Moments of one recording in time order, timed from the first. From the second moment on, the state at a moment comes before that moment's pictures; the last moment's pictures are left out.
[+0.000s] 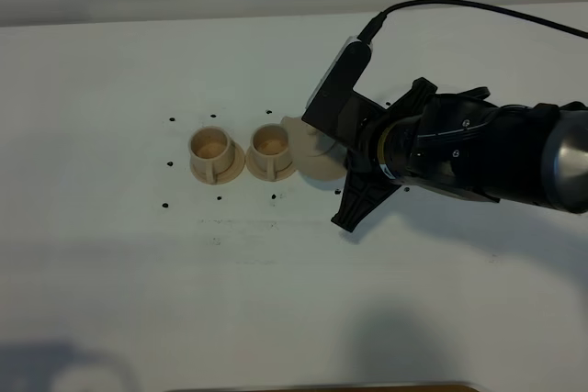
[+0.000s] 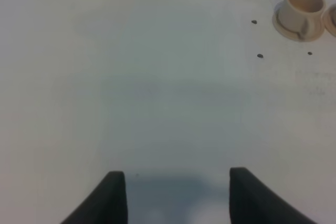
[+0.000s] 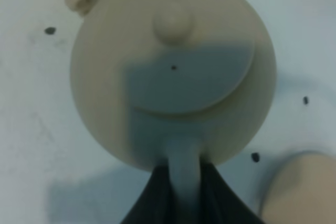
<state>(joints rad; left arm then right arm) 0.05 -0.01 -0.46 0.02 1.06 -0.07 0.69 1.77 -1.06 -0.68 0.41 0.21</state>
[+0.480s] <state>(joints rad) 0.05 -0.01 -0.46 0.02 1.06 -0.07 0.69 1.80 -1.07 -0.76 0.44 0.21</state>
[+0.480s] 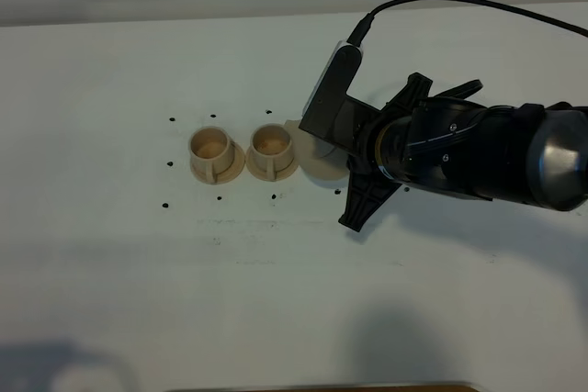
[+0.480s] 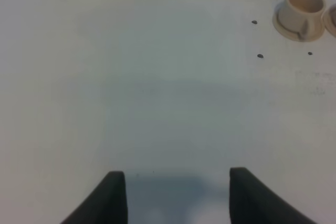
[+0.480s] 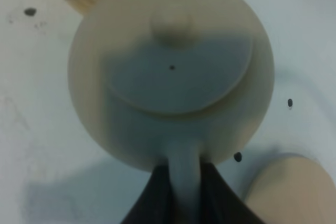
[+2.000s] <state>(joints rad) 0.05 -0.01 -0.46 0.02 1.06 -0.07 0.72 1.86 -1.14 -0.95 0.48 0.21</state>
